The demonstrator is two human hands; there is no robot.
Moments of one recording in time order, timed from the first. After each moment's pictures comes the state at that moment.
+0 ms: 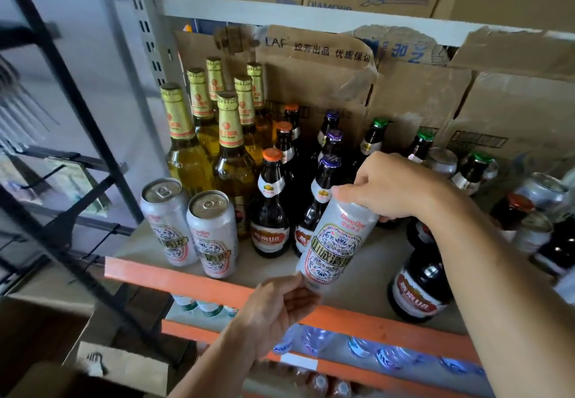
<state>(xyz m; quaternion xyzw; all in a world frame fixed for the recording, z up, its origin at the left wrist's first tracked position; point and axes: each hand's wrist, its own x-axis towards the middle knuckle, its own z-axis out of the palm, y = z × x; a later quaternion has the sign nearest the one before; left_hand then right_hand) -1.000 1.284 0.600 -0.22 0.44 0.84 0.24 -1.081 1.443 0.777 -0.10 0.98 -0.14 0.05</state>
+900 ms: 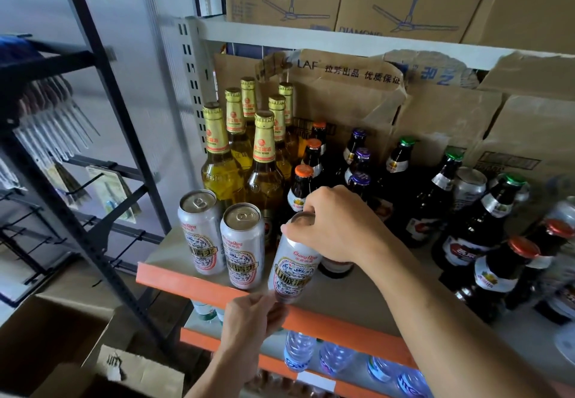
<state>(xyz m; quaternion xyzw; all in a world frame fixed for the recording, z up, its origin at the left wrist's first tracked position) -0.983 1.230 0.587 -0.30 0.53 0.79 0.02 -1.057 1.355 0.745 -0.23 0.95 -0.20 -0.06</state>
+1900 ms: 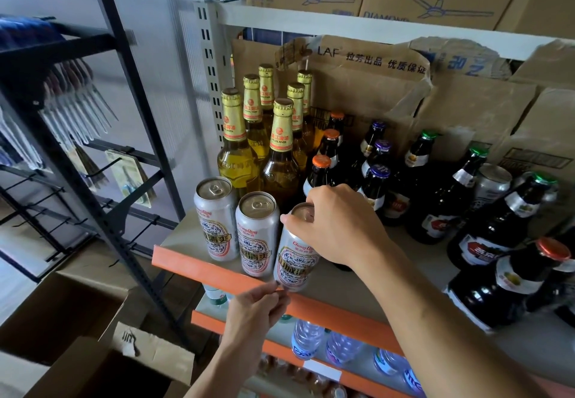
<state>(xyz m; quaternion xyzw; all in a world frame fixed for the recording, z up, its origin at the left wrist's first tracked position) -0.971 1.219 0.581 -0.30 0.48 0.82 0.01 -1.049 1.334 0.731 -0.22 0.95 -0.18 -0.10</state>
